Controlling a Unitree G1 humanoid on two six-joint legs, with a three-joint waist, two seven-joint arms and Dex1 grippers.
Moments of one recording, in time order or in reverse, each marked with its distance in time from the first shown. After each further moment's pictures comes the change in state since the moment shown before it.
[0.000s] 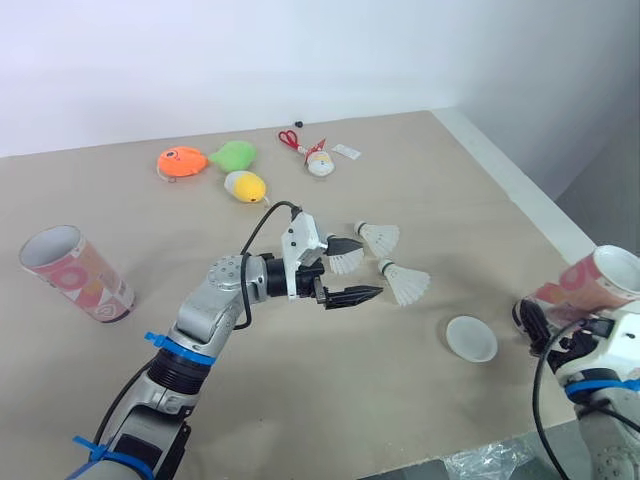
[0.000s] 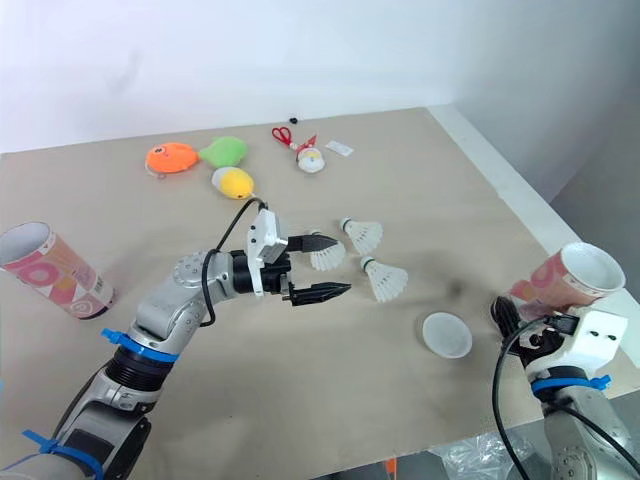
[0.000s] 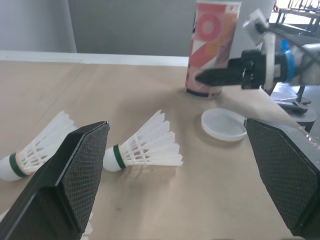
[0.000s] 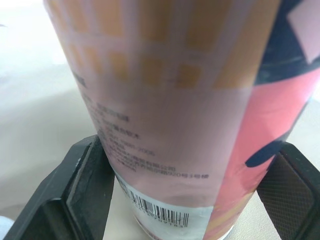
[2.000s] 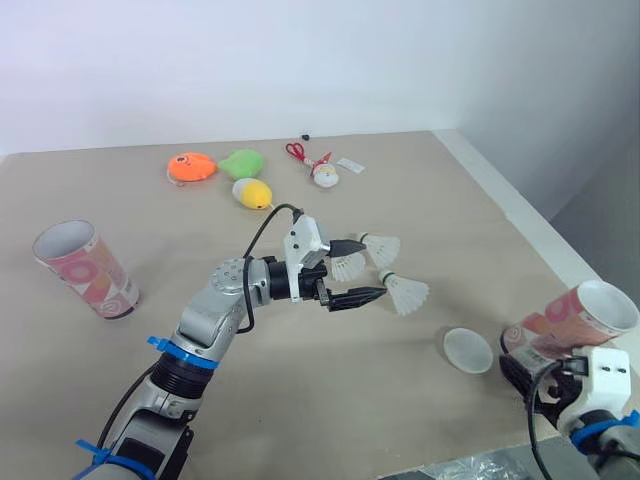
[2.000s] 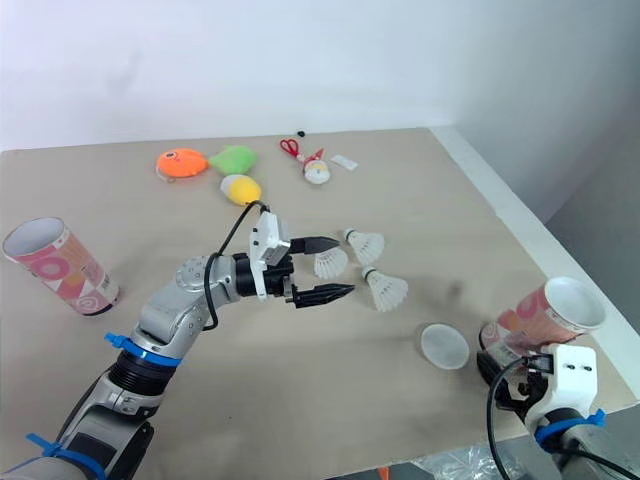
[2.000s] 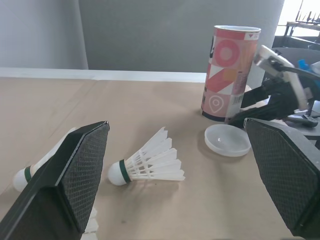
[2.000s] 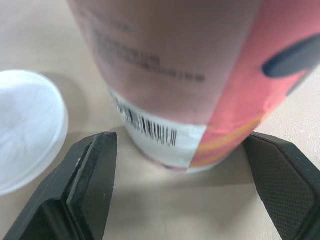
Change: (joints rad) left arm 0.019 -0.013 -0.003 -0.014 0.000 0.002 0.022; right arm 0.299 -0.102 0.009 -0.130 0.051 0.248 0.141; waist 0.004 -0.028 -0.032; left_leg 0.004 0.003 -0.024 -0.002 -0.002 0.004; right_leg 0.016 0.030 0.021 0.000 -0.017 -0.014
